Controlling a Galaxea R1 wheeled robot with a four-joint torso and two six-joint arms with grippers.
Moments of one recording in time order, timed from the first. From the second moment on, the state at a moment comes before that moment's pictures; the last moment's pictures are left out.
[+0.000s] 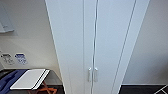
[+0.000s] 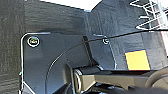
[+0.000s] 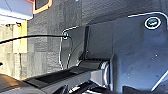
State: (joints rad) left arm 1.47 2.47 -1.85 0.08 -0.13 0.04; right arm -1.44 2.56 -1.93 0.16 -0.01 -0.11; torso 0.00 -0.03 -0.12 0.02
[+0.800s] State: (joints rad) left arm 1.34 2.23 -1.53 0.07 -0.12 0.04; right arm -1.25 2.30 -1.54 0.16 -0.03 -0.11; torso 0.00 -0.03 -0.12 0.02
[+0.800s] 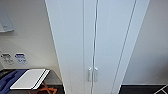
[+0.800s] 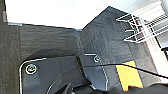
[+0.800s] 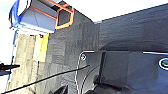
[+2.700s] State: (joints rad) left arm 0.76 1.98 -1.16 0.08 0.08 0.01; right arm -0.66 2.16 -1.25 0.16 -0.20 -0.02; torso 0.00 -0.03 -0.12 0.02
